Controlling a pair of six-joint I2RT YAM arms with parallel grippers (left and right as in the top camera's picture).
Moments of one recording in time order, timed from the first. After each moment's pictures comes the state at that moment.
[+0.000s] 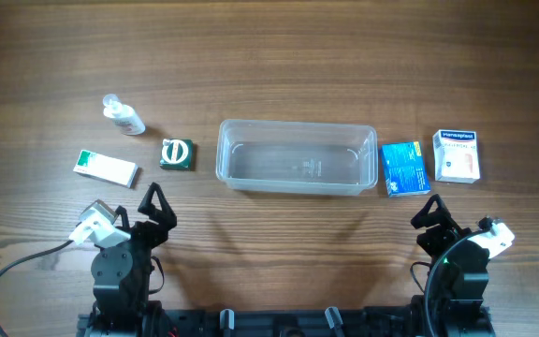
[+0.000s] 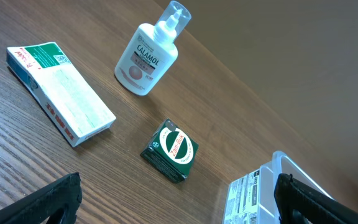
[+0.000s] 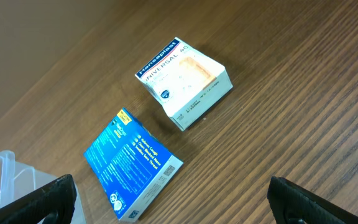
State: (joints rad) left arm -0.04 0.01 0.13 -0.44 -0.15 -0.72; right arm -0.01 0.02 0.18 -0.69 0.34 0.72
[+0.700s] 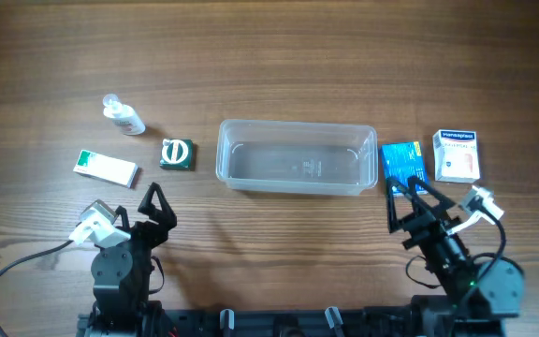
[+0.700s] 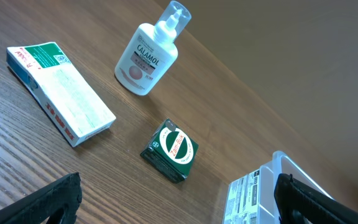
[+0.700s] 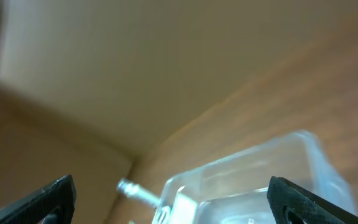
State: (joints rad) left arm -0.04 0.01 0.13 -0.44 -0.15 -0.72; right arm -0.01 0.09 0.32 -0.22 -0.45 0.82
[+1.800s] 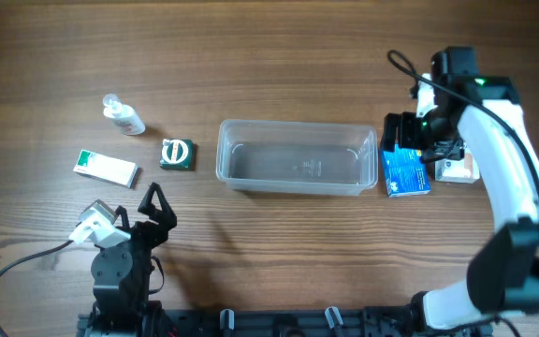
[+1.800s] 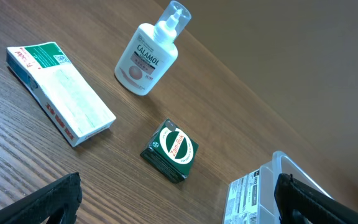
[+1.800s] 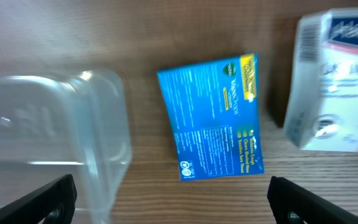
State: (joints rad) left arm -0.04 0.01 0.13 -0.44 -0.15 -0.72; right arm -0.01 1.71 1.36 -1.15 -0.07 0.08
